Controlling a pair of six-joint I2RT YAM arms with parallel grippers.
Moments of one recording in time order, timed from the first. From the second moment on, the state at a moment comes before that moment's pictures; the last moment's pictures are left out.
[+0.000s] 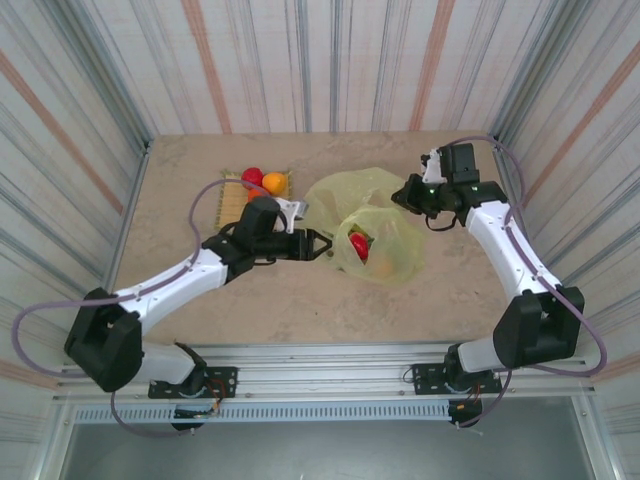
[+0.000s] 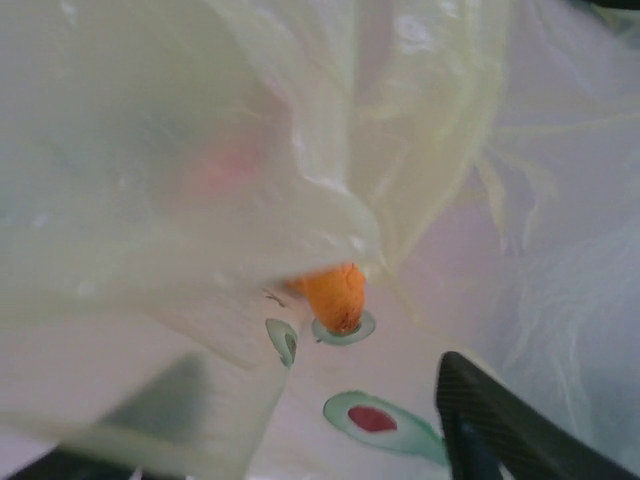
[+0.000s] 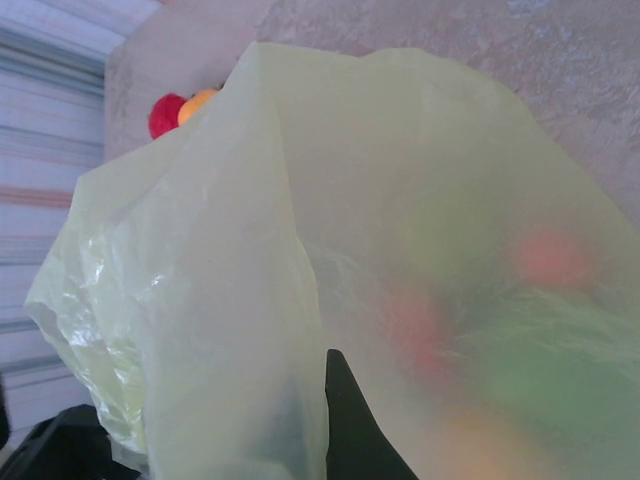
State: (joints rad) left arm -0.65 1.32 0.89 -0.17 0.42 -0.56; right arm 0.17 1.42 1.25 -0.66 -0.48 0.57
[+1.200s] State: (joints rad) left arm -0.22 2.00 1.46 -0.48 0.08 -0.19; right arm 0.17 1.51 1.25 -0.59 -0.54 0.58
